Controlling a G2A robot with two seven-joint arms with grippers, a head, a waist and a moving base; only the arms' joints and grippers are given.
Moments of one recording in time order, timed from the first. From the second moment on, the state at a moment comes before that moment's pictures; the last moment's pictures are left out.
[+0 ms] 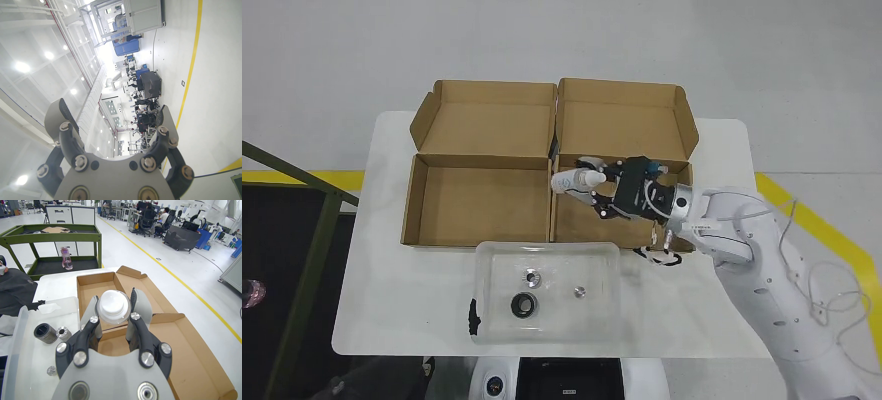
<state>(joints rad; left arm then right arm) -0.29 -0.19 -0.48 -1.38 1.96 -0.31 0.15 -0.98 -1.11 1.12 -1.81 -1.01 -0.75 0.29</state>
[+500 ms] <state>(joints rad) -0.29 -0.19 -0.48 -1.38 1.96 -0.31 0.15 -0.86 -1.13 1.04 -1.54 -0.96 -0.73 0.38</state>
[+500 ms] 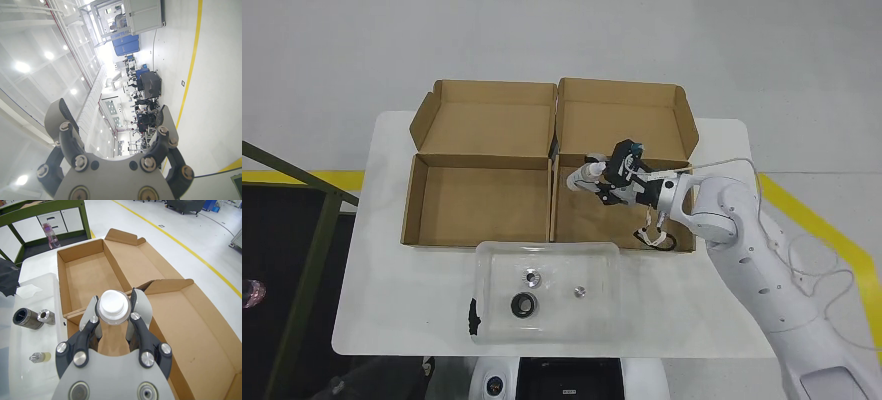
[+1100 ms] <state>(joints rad) -0.29 -0.19 -0.48 -1.38 1.96 -0.31 0.15 -0.73 -1.18 0.89 -1.29 -0.99 -0.67 0.40</state>
